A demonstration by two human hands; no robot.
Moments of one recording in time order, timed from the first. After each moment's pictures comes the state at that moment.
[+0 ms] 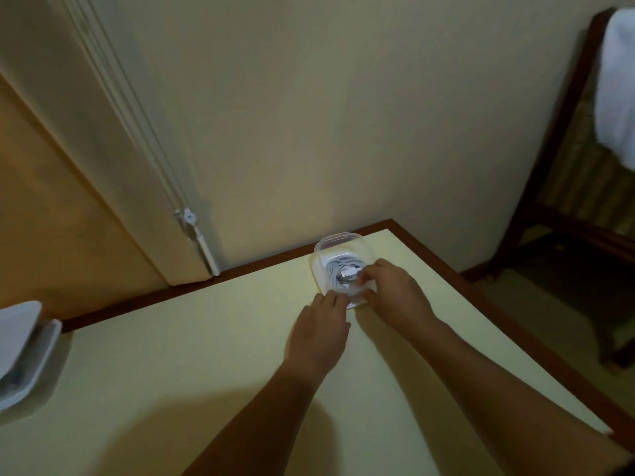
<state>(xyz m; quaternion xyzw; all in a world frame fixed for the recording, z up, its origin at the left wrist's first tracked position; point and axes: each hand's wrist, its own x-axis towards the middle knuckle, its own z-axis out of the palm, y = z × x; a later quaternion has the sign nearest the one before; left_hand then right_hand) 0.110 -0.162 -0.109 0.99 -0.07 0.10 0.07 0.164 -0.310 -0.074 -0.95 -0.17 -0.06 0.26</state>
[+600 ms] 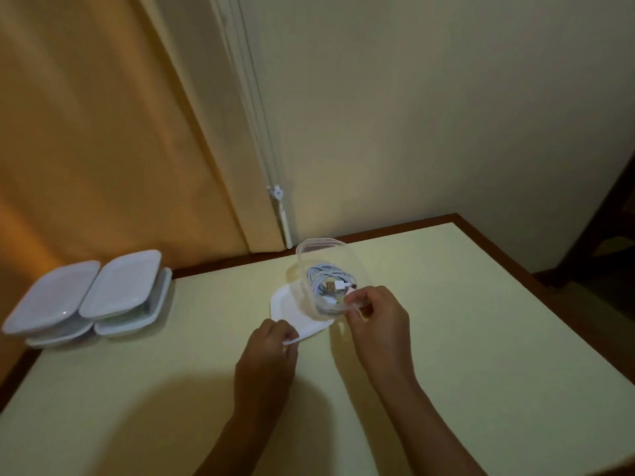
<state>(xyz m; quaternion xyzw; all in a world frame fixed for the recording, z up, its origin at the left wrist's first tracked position) -0.045 -0.033 -0.111 0.95 0.12 0.24 0.19 0.029 -0.194 -0.073 -0.82 -0.11 -0.11 0.55</state>
